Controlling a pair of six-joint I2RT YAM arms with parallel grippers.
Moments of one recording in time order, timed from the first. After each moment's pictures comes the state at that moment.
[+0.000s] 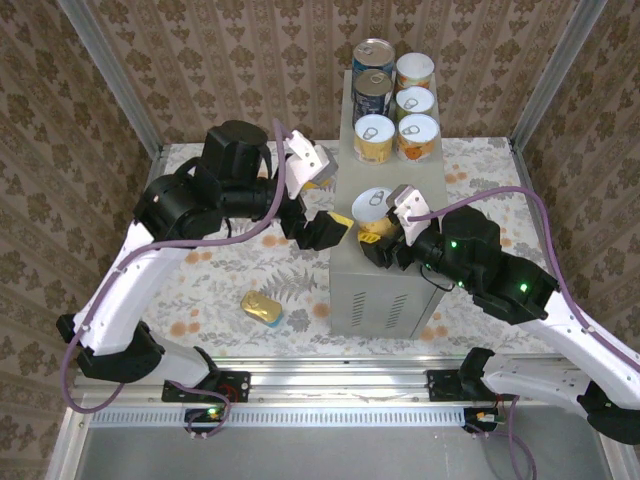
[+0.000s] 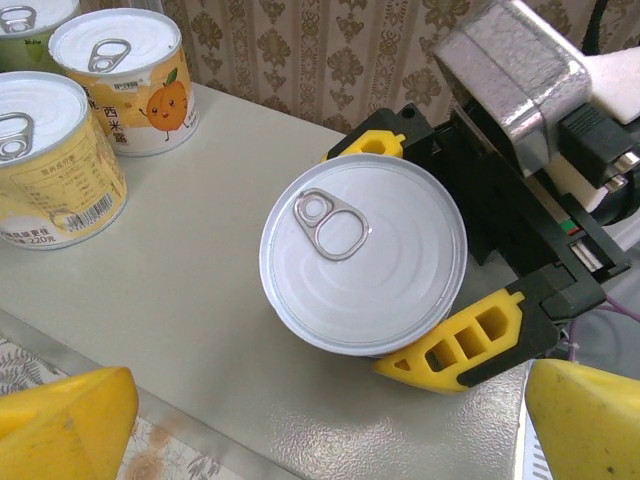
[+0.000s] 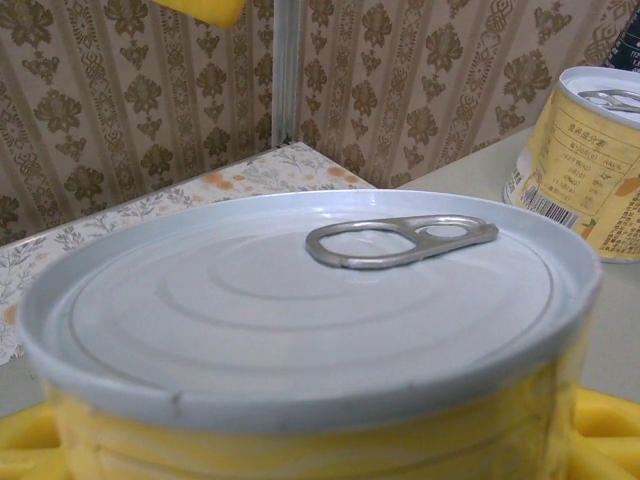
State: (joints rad) left arm -0.90 1.43 2.04 -1.09 0.39 0.11; right arm 0.85 0.91 1.19 -0.54 0.16 -0.08
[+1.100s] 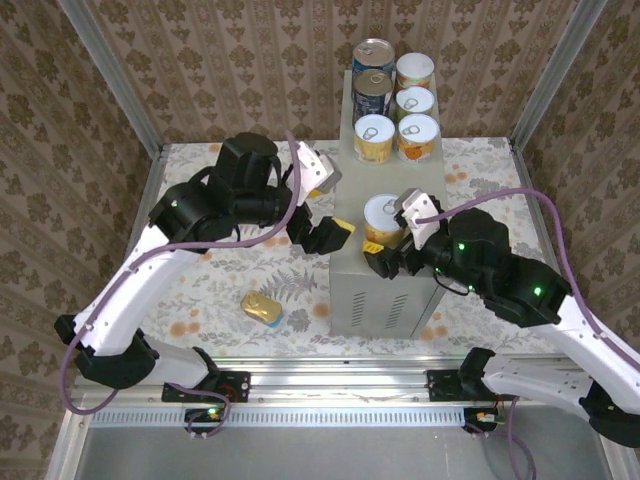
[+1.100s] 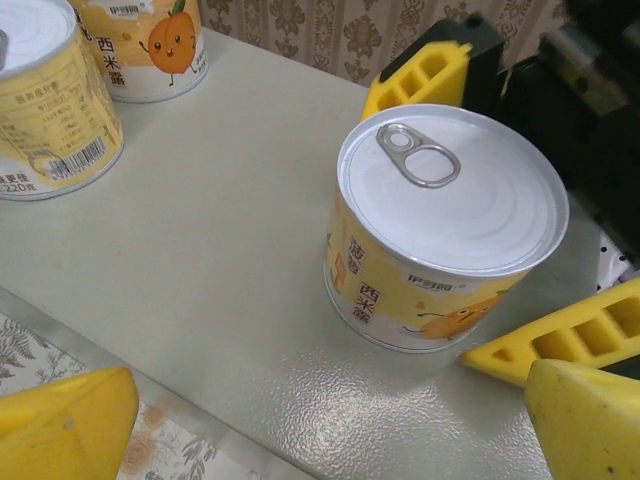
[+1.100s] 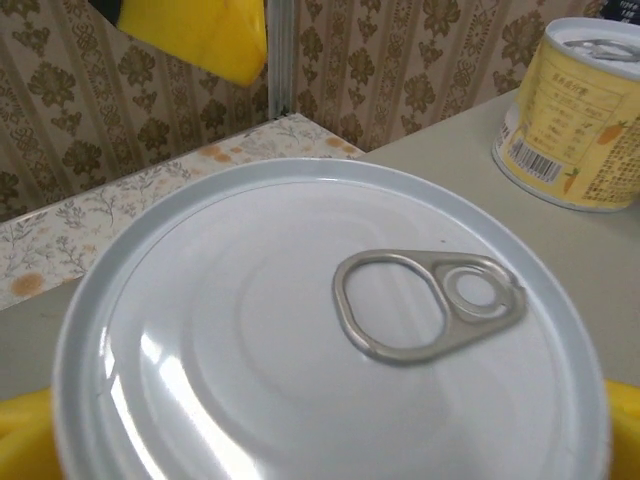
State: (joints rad) left arm -0.89 1.38 1.85 -0.99 0.38 0.09; right arm 0.85 0.88 1.24 -0.68 0.16 -0.06
